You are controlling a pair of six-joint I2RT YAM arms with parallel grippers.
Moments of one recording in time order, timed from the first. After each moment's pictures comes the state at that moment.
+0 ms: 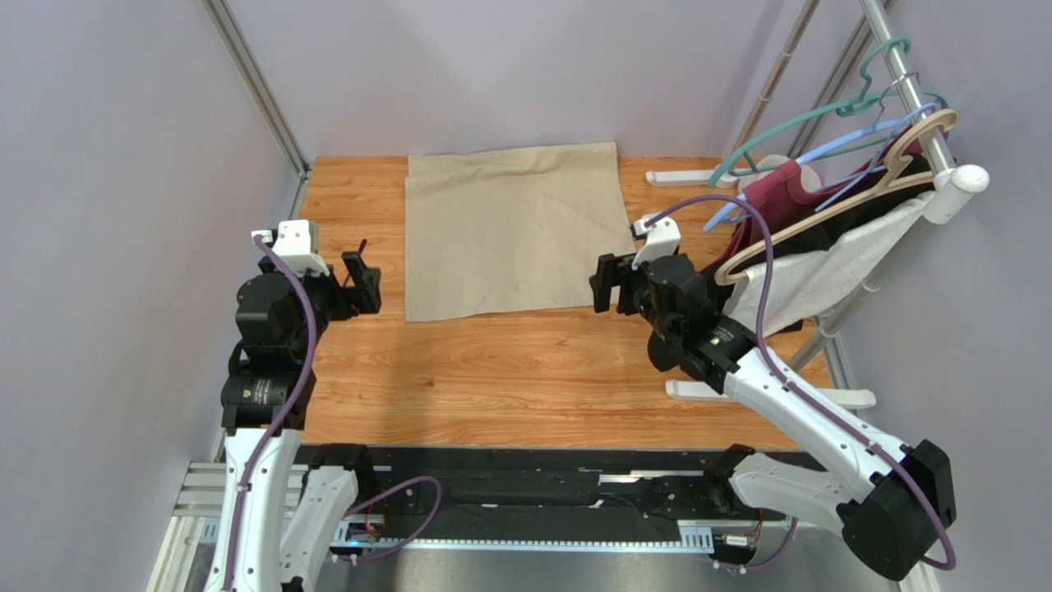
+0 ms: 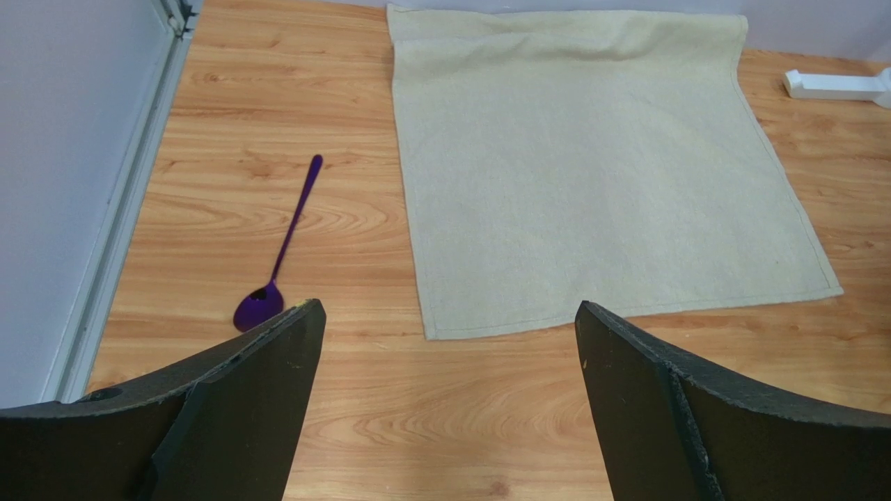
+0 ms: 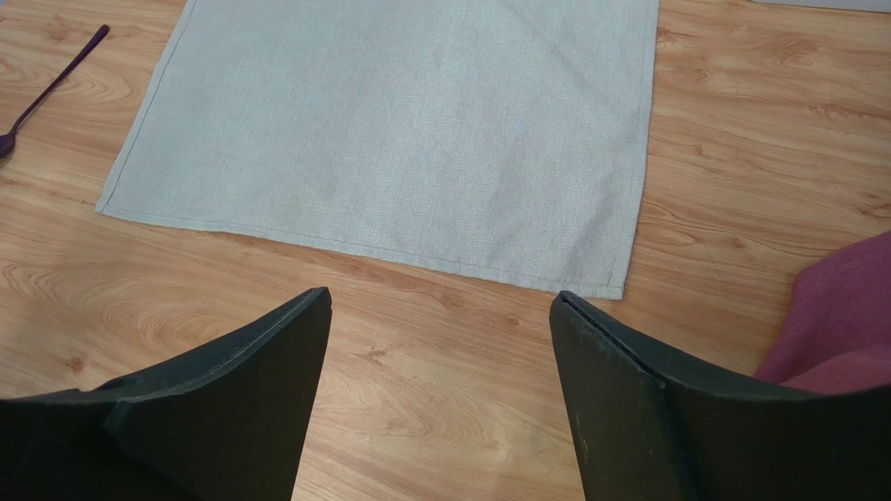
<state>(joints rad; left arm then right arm) 0.00 0.64 0.90 -0.50 0.08 -0.13 0.65 1.05 0.82 -0.11 0.27 0.25</state>
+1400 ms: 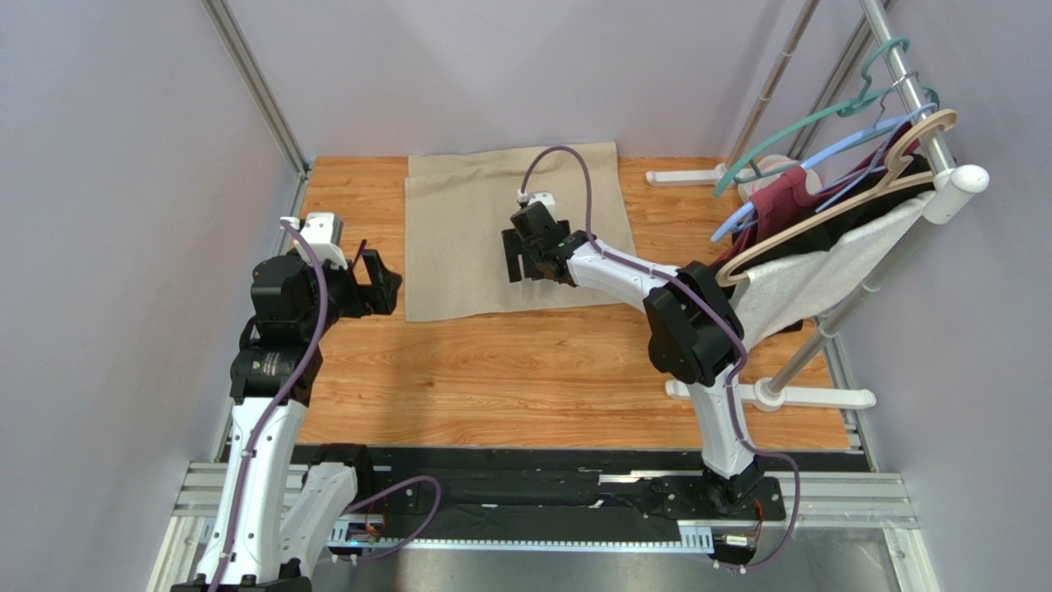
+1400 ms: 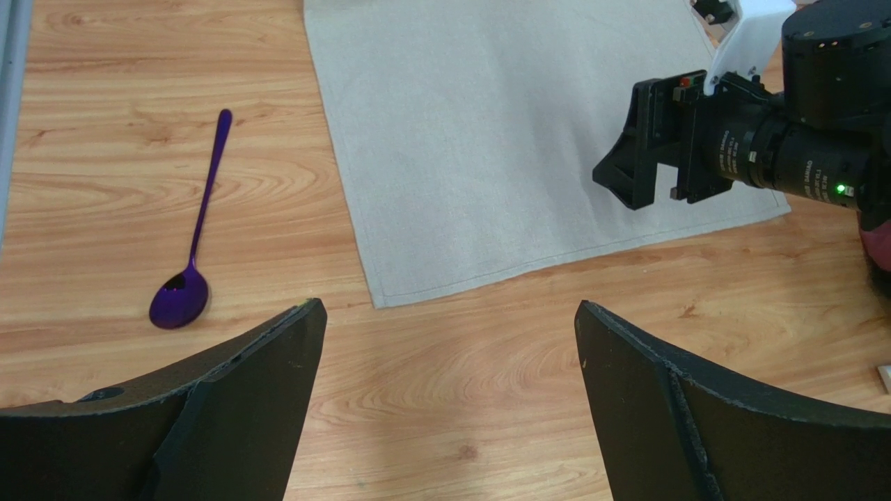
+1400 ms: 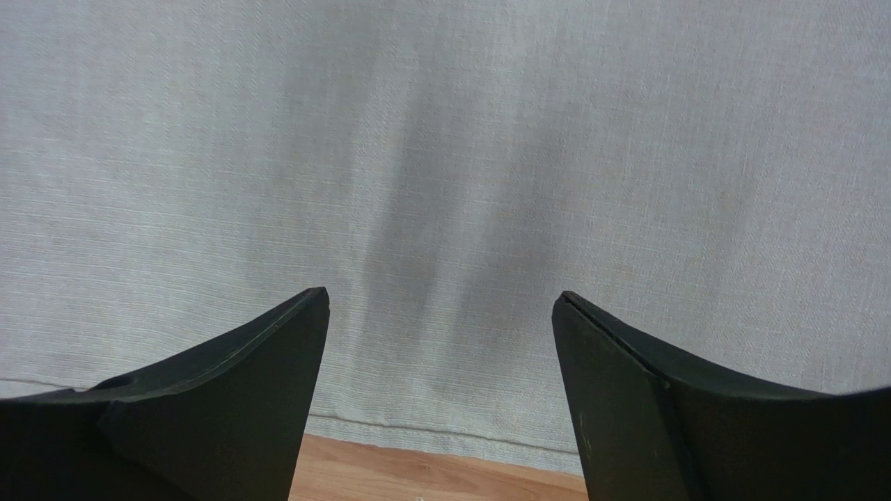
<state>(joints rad) 0.00 0.74 0.90 -0.51 0.23 -0.12 0.69 2.13 1.63 -0.33 0.28 0.37</state>
